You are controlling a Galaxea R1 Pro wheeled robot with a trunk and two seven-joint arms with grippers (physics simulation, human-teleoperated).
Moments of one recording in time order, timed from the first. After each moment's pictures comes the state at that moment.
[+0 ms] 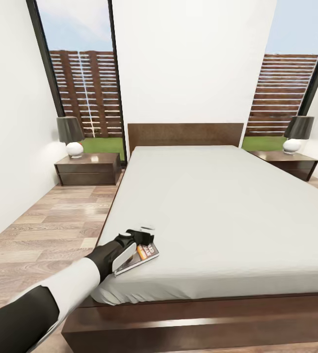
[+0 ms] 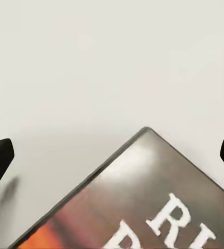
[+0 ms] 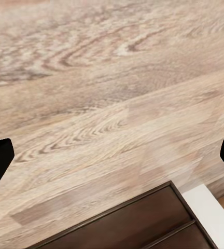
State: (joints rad) left arm -0.98 -0.07 -0.89 -0.48 0.76 0.28 0.20; right arm 0.36 -0.14 -0.14 0.03 0.01 -0.08 -0.26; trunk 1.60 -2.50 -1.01
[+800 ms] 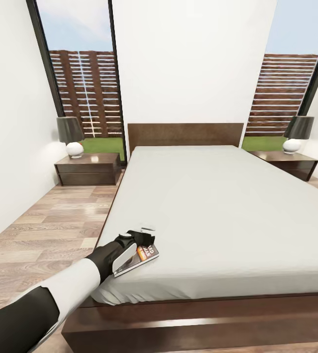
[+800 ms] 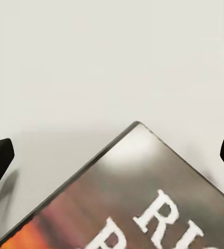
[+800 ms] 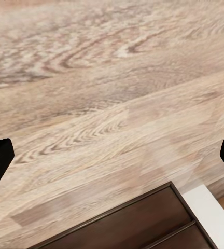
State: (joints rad) left arm -0.97 -0.07 -0.89 -0.48 0.77 0.29 0.19; right arm 0.36 -0.14 -0.14 0.03 0.01 -0.08 -0.26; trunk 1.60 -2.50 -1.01
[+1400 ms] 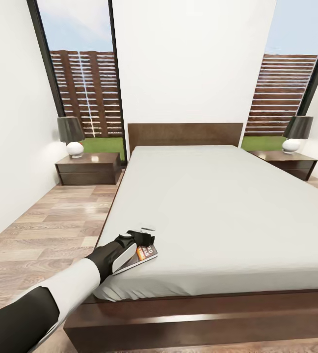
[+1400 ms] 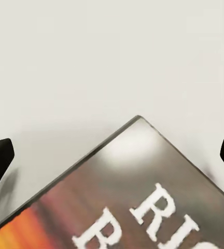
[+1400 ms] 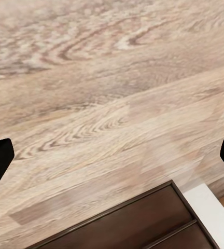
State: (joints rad) left arm -0.97 -0.07 -0.89 -0.48 0.77 0.29 0.19; right arm 0.36 -0.14 -0.14 0.03 0.01 -0.08 -0.26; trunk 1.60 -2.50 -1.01
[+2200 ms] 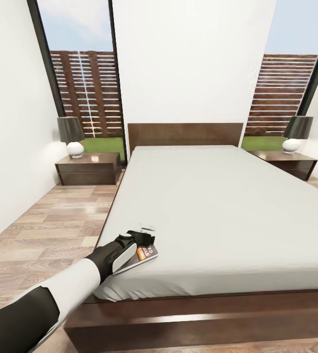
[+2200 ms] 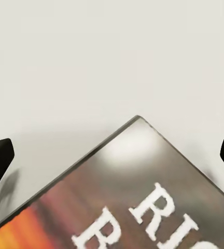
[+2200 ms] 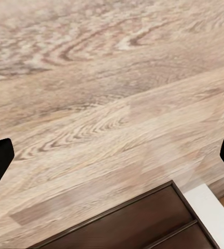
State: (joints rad) left arm -0.97 -0.07 -0.90 -0.48 0.77 0.29 0.19; right arm 0.35 -0.14 -0.14 0.03 0.01 -0.08 -0.26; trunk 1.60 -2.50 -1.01
